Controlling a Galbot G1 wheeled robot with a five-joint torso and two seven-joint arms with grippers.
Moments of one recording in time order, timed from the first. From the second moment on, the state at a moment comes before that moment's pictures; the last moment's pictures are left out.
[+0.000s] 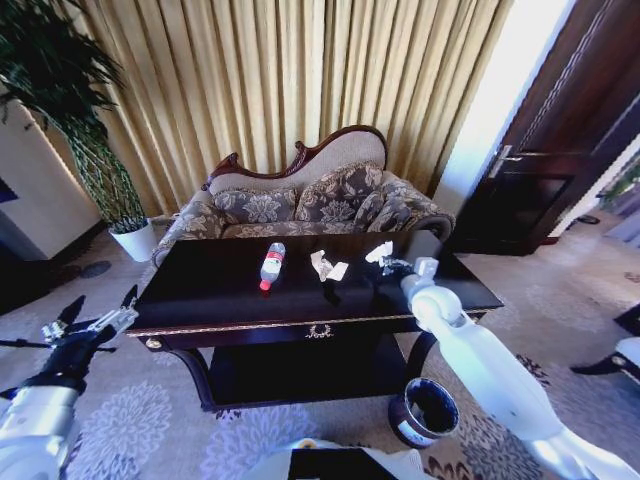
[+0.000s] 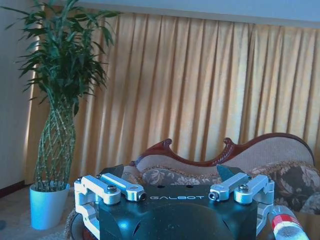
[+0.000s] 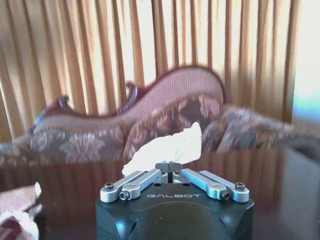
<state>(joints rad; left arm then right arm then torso) 1.86 -1.32 -1.27 -2.50 -0.80 0.27 0.05 -1.00 0.87 0.32 1.95 0.85 -0.36 0.40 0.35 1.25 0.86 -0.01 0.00</state>
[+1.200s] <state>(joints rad) 1.88 -1.22 -1.28 -2.50 -0.84 0.26 0.02 -1.64 1.05 0.56 2.49 0.56 -0.29 0.35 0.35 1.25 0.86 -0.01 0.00</state>
